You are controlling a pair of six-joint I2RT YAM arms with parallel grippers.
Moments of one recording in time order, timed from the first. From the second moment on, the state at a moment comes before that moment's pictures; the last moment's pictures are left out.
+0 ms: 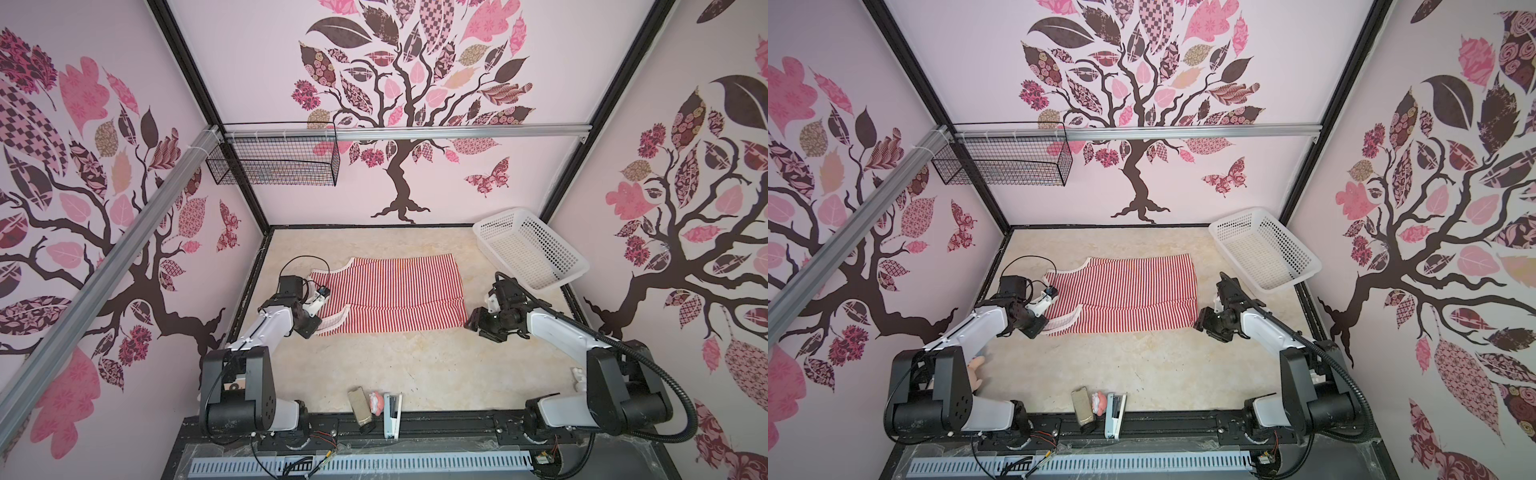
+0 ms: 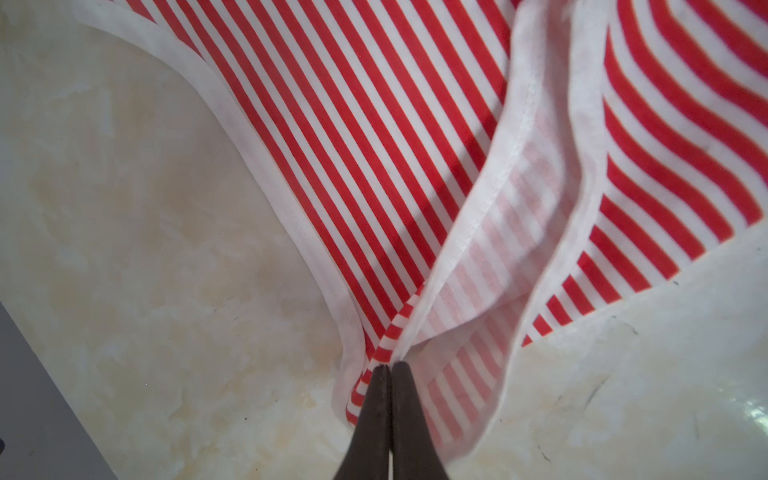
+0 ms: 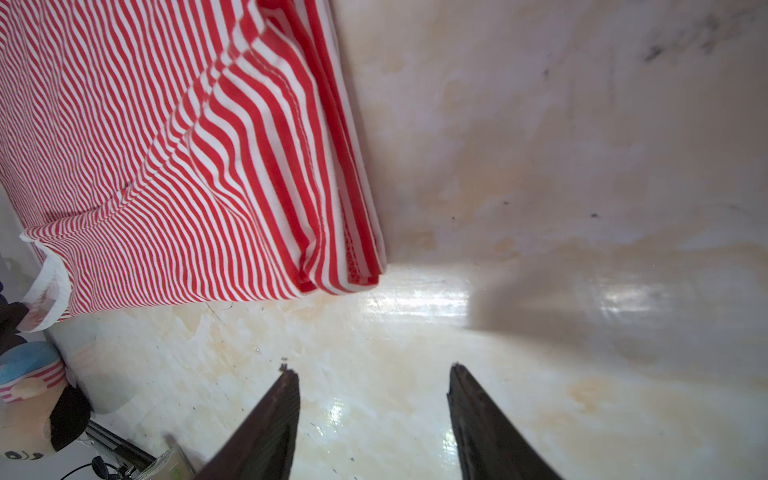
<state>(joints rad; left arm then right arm) 0.06 1.42 0.79 -0.56 0.02 0.71 0.20 1.38 0.71 -0.51 -0.34 0.57</state>
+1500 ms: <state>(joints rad) 0.12 1.51 1.00 -0.51 -0.05 0.64 0.20 1.38 0.71 -0.51 -0.34 0.57</state>
